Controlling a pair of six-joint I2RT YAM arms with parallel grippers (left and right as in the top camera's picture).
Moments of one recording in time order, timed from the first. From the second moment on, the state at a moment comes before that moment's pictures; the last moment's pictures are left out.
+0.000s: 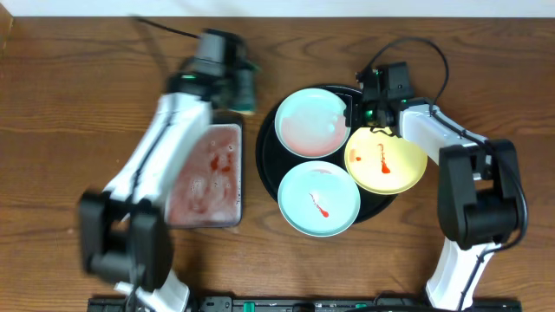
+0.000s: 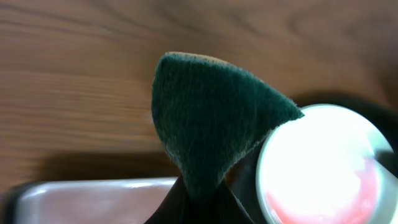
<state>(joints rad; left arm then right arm) -0.21 1.75 1.47 -0.65 0.04 -0.27 0.18 2.03 1.28 -0.25 -0.35 0.23</state>
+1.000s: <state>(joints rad) -0.05 1.66 1.14 -0.83 -0.01 -0.26 0.49 1.69 1.31 -0.49 0.70 0.12</state>
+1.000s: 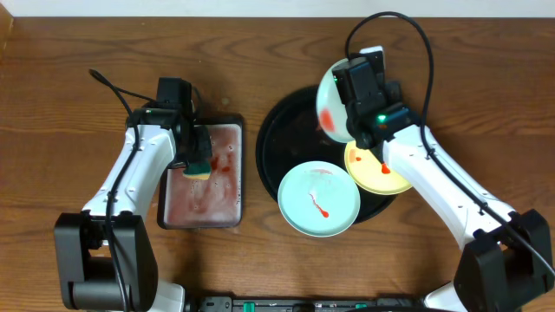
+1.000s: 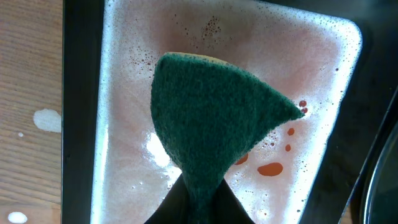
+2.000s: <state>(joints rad) 0.01 1.66 1.10 -0.71 0.00 -0.21 0.70 1.75 1.31 -0.32 1.12 -0.32</state>
